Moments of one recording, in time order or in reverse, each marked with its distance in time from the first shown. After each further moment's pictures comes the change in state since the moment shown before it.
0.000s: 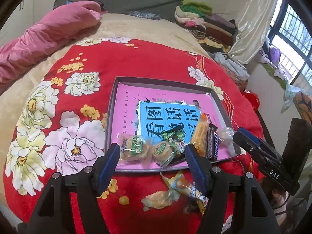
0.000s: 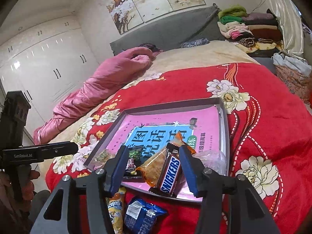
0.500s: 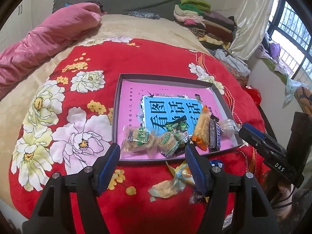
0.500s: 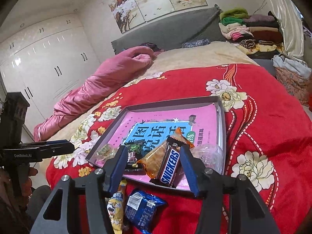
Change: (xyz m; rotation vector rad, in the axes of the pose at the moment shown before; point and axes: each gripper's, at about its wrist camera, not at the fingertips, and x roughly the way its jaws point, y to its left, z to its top) left arm -0.013 0.004 -0.013 0.027 0.005 0.017; right arm -0.013 0.002 -0.008 -0.012 0.008 -0.006
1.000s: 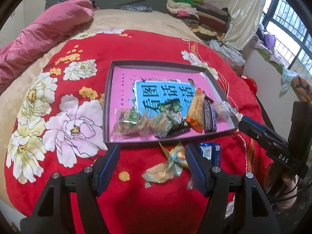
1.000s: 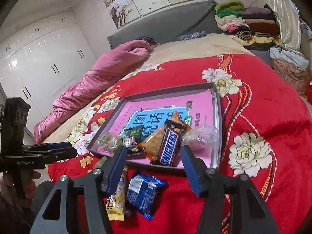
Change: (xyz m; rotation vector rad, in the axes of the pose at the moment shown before) left arm 0.009 -0.009 -0.026 0.050 0.057 -0.021; right arm -0.011 -0.001 -0.017 0.036 0.054 -0.013
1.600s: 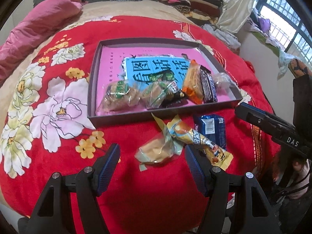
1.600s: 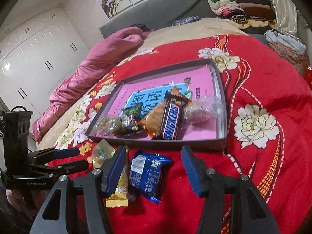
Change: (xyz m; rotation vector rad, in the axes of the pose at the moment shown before) left arm 0.026 -0.009 -0.032 0.072 0.082 -0.012; right arm 0.013 0.005 -0.024 0.063 0.111 -0.017
